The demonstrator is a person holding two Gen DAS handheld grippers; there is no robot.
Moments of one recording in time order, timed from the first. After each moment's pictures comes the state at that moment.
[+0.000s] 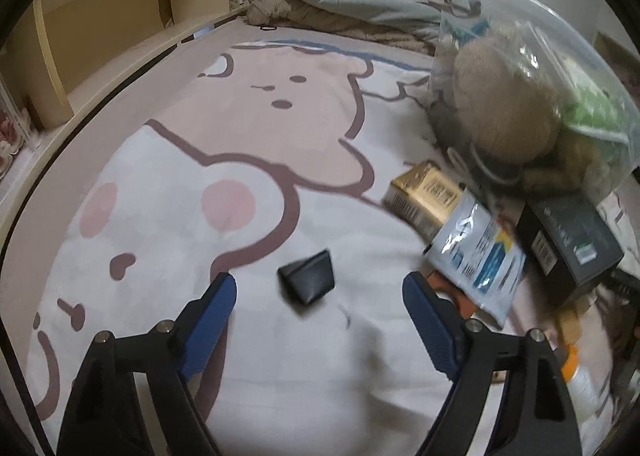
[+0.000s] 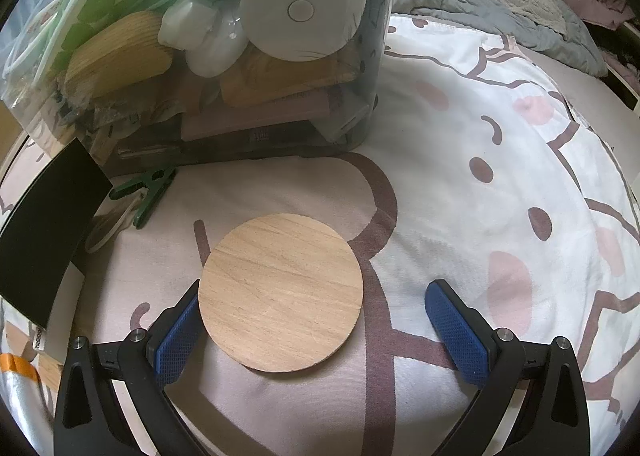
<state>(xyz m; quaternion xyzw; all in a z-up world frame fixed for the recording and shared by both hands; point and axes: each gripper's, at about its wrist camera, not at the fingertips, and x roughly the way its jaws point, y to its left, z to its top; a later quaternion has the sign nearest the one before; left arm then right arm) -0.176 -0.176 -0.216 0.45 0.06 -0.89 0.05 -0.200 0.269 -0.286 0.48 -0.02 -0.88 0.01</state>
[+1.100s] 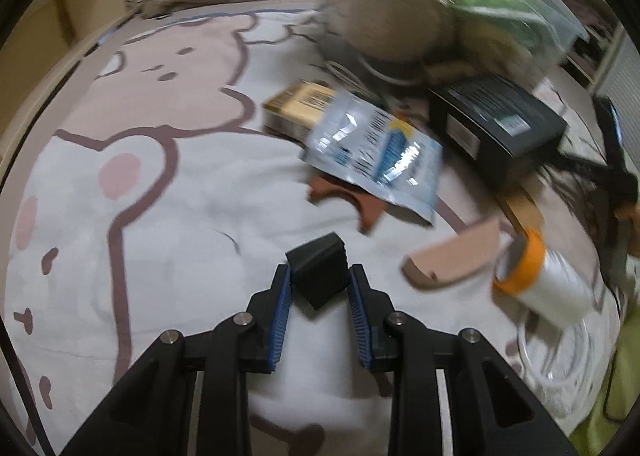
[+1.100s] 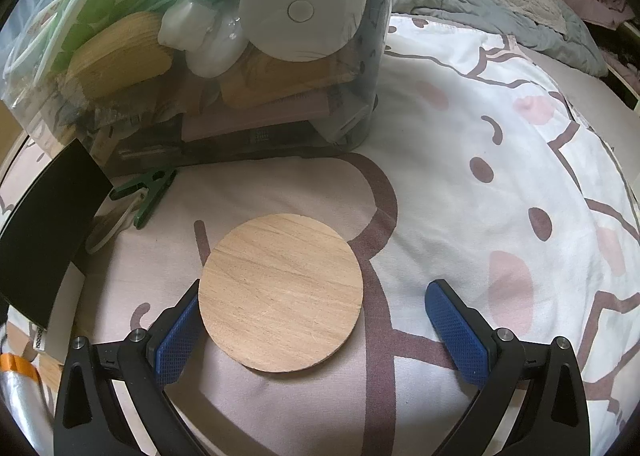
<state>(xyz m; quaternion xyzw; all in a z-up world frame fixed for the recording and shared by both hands) -0.142 -0.118 -0.234 0.51 -0.03 -0.86 -0.10 -0.221 0.258 -0.285 0.48 -0.02 -0.88 0.01</state>
